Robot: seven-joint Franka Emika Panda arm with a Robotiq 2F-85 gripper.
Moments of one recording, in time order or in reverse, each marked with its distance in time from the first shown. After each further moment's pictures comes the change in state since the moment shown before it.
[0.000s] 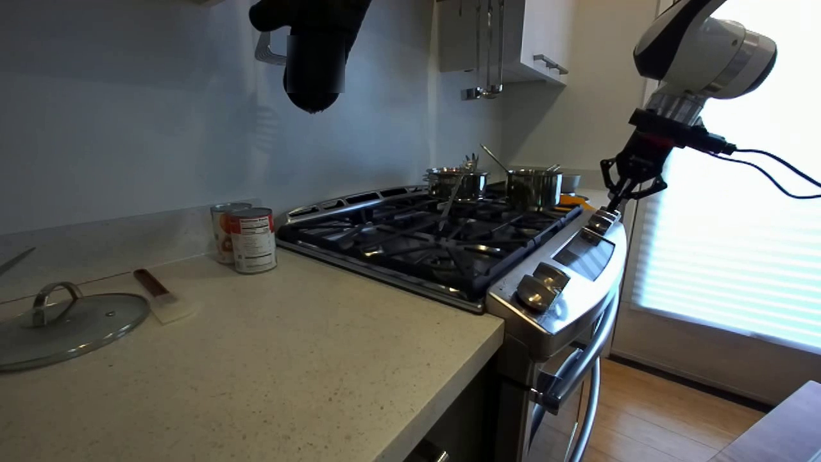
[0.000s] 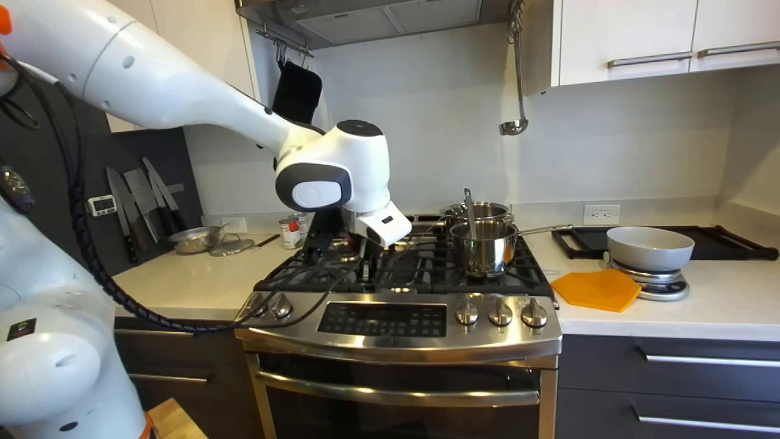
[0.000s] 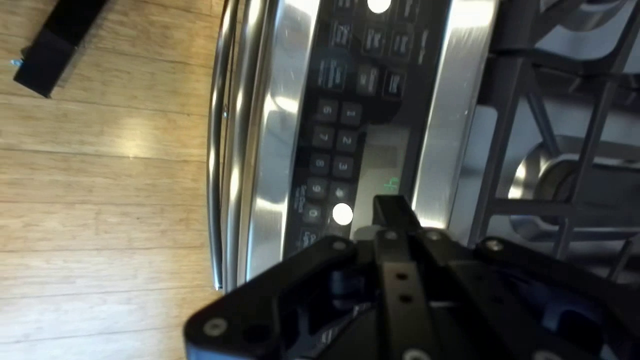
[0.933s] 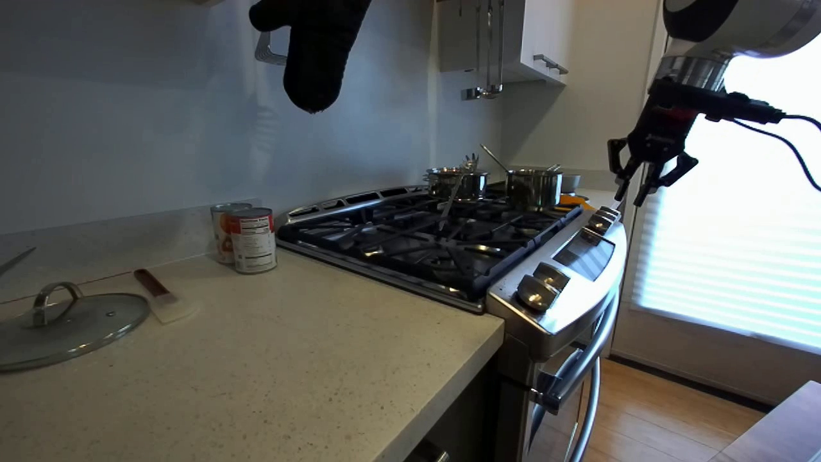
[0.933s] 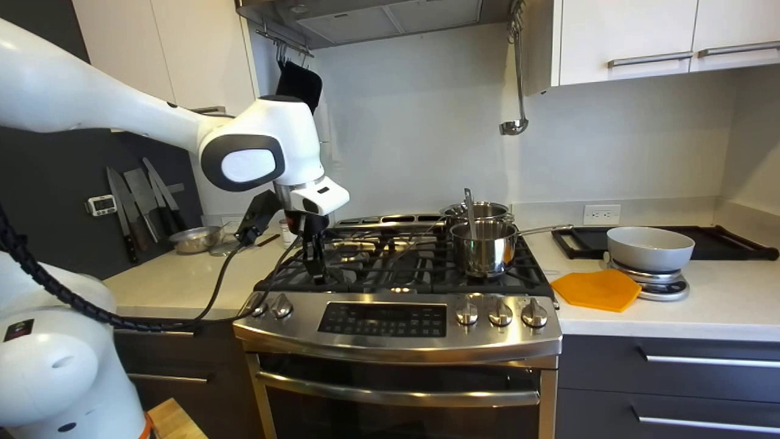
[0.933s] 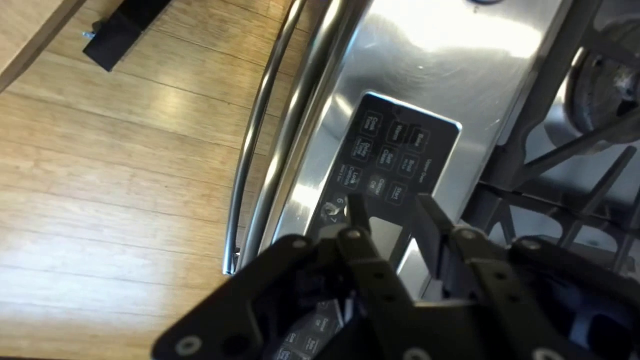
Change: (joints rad) arm -0.017 -0.369 0.169 -0.187 -0.177 -0.125 0.112
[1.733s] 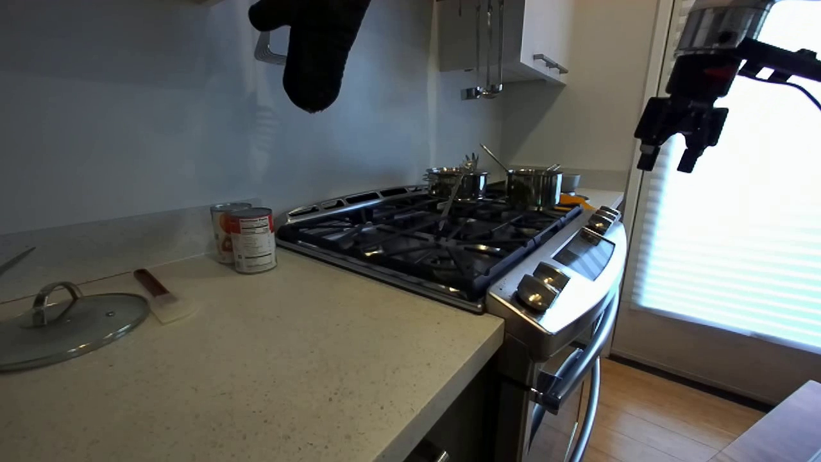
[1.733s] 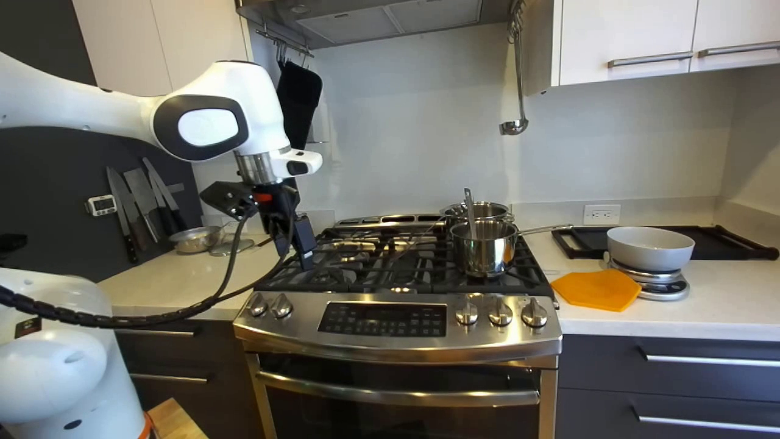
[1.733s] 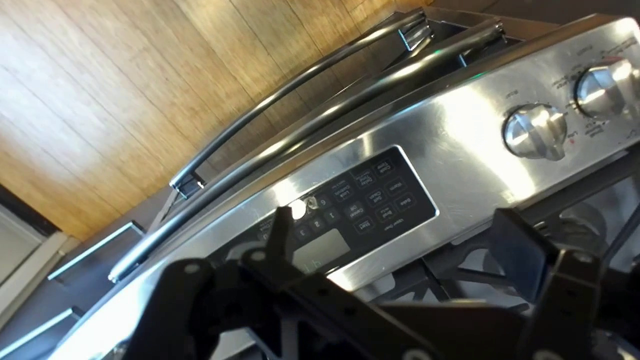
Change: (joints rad) arm 0.080 -0.216 -0.031 0.001 -0.188 -0.200 -0.468
